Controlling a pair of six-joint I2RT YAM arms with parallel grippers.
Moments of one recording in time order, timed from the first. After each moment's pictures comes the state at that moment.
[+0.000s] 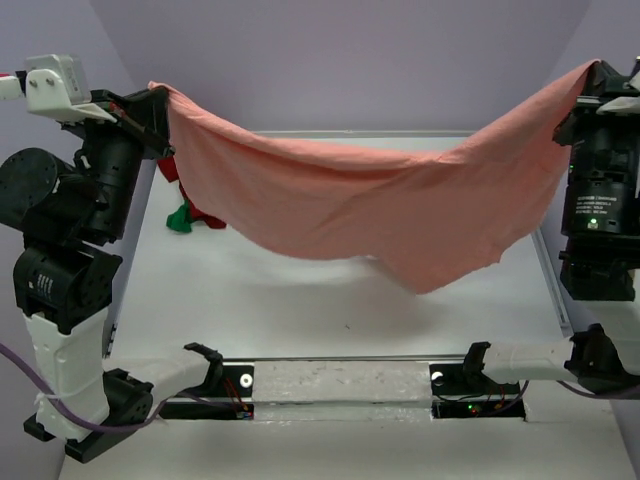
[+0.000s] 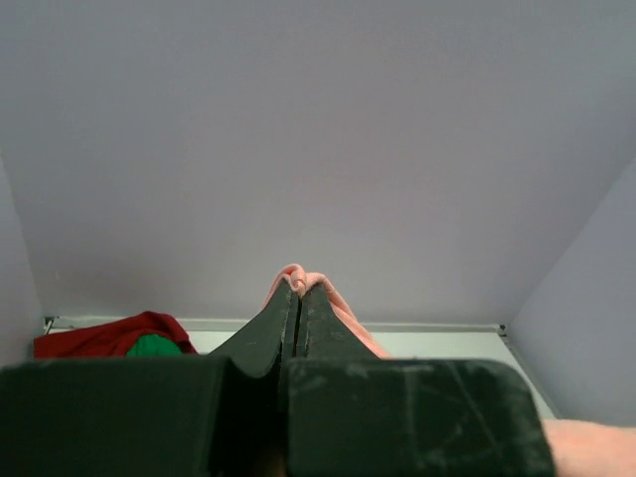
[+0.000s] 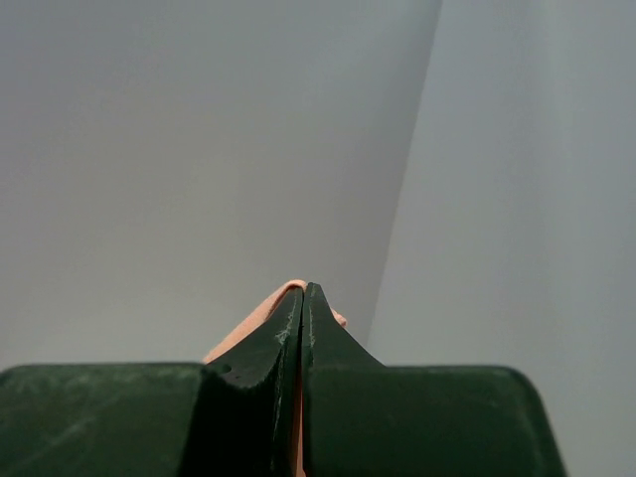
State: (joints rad) left arm -0.43 1.11 2.03 -0.62 -0.26 -0.19; right arm 1.06 1.15 1.93 0.30 1.04 -1.11
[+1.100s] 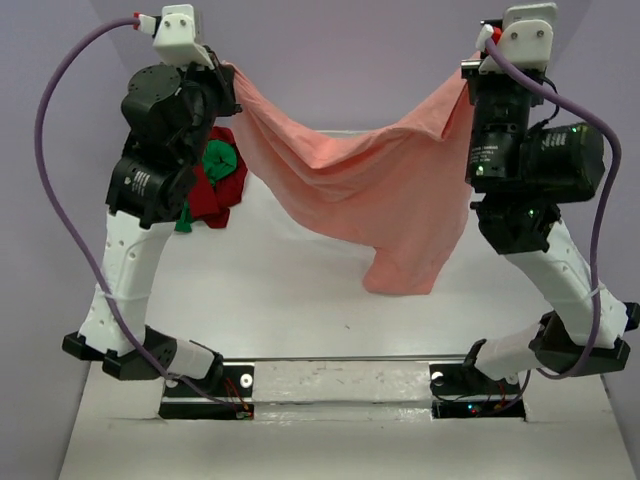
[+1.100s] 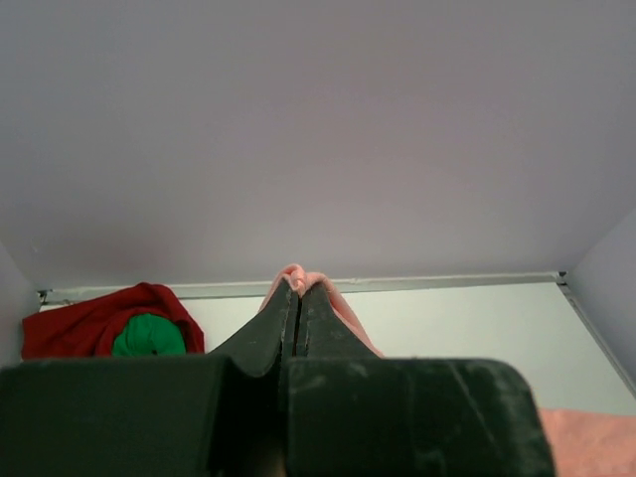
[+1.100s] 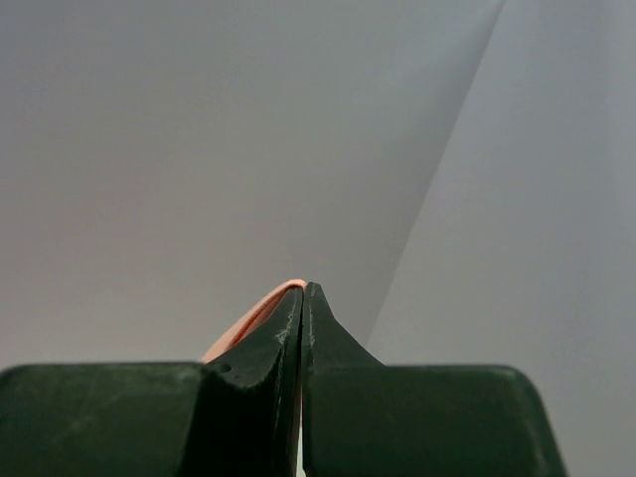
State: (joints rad) left arm -0.45 1.38 2.07 -0.57 -0.28 -0.15; right arm 0.98 1.41 2.04 0.34 0.95 -1.13
